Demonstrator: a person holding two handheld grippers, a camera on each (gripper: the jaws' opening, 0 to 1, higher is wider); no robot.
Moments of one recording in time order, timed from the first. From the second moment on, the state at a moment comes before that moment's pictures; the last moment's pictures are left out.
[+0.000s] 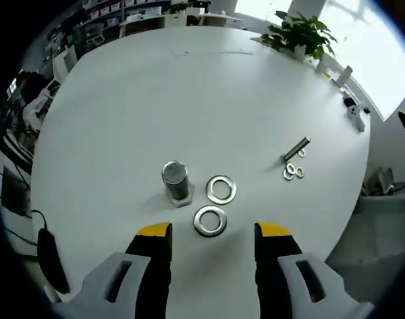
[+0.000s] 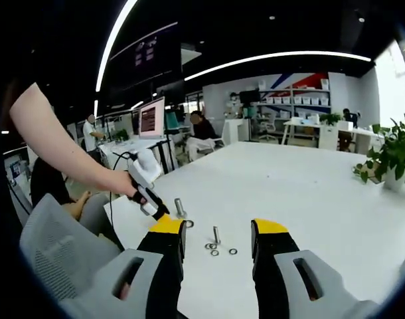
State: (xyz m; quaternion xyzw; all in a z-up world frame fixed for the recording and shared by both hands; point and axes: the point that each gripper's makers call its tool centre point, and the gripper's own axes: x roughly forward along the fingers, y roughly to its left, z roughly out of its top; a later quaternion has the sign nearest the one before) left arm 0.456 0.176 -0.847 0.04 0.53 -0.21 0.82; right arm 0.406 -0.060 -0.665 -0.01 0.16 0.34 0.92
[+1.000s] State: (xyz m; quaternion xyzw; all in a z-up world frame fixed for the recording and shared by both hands) left arm 0.463 0.168 -0.866 0.19 0.53 -0.27 0.78; right arm 0.407 -0.064 -0.667 -0.02 0.17 0.34 0.93
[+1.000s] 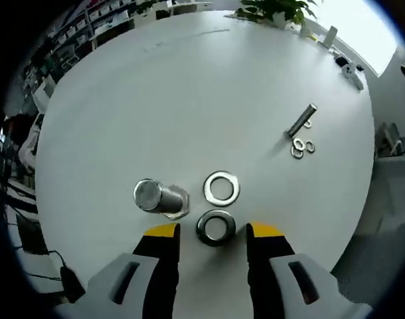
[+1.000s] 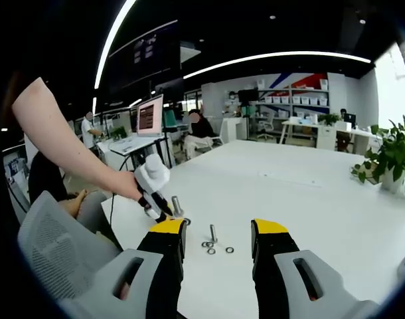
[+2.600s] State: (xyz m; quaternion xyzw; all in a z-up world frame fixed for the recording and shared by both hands) left arm 0.440 0.140 -0.866 0.24 0.56 -0.32 0.73; right arm 0.408 -0.064 -0.664 -0.02 0.16 0.34 0.93
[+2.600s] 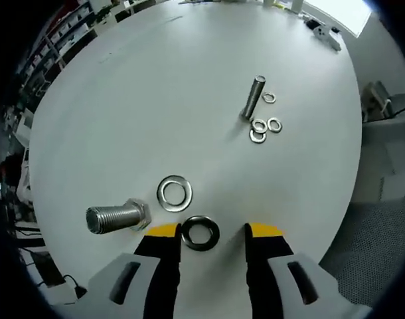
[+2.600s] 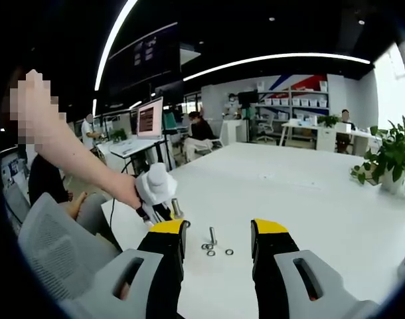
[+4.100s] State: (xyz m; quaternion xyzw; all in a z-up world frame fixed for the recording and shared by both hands) left arm 0.434 0.146 -0.867 0.26 0.56 -0.33 0.71; right arm 0.409 -0.067 -0.663 -0.02 0.16 0.33 0.93
